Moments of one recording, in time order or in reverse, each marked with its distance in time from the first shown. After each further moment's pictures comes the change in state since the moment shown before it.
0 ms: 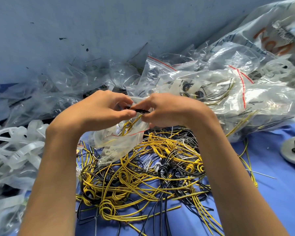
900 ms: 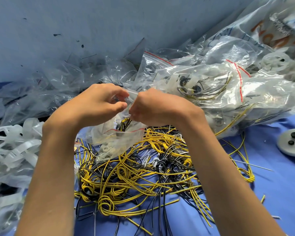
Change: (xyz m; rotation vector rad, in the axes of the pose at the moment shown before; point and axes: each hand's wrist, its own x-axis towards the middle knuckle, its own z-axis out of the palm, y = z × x) left_hand 0.003 0.000 0.002 0.039 0.103 -0.002; right_hand 0.005 -0.012 0.012 -0.209 0.060 -0.055
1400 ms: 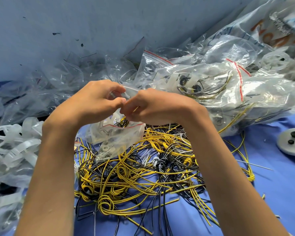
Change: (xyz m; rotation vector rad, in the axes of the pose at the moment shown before) left_hand 0.003 -0.002 0.001 -0.008 0.075 -0.029; right_hand -0.003 0.006 -0.003 0.196 -0.026 -0.141
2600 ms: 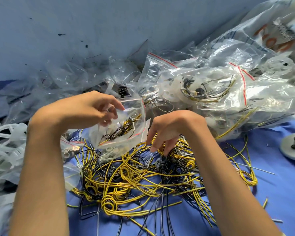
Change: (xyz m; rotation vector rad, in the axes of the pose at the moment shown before) left_hand -0.018 -0.017 -0.018 -0.264 -0.338 -0.172; right_hand 0.012 0.047 0.036 0.260 -0.474 0.444
